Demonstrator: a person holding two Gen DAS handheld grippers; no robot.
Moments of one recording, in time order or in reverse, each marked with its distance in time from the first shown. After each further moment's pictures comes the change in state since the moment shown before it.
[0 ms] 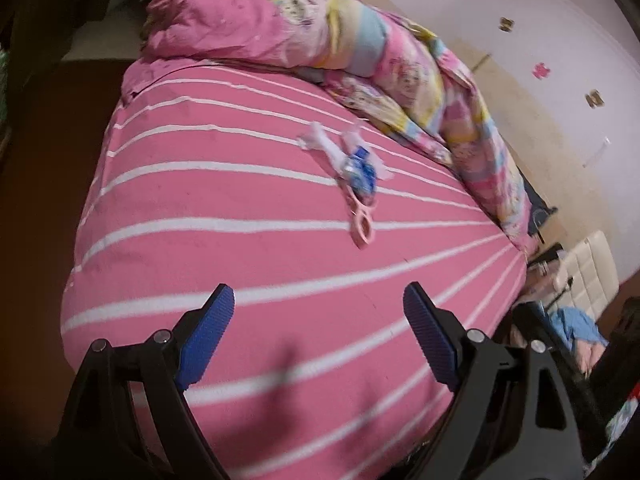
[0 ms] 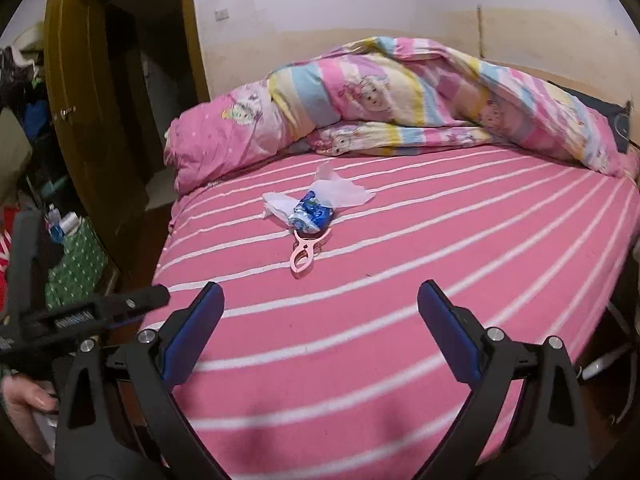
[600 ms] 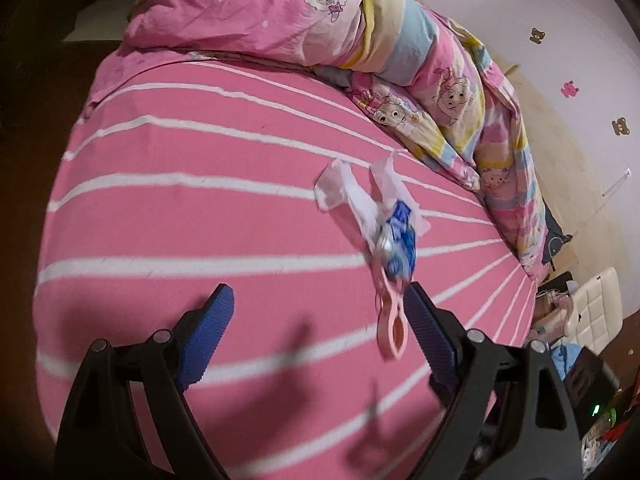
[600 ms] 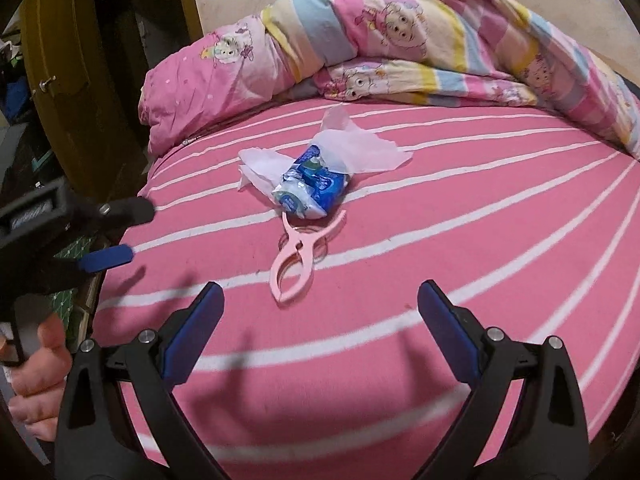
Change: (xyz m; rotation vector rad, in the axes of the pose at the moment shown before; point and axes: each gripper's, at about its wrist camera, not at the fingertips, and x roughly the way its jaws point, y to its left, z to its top) left arm 0.102 0.015 0.091 -0.063 0.040 0.014; right arm 0.130 0.006 0.029 -0.003 0.159 0.048
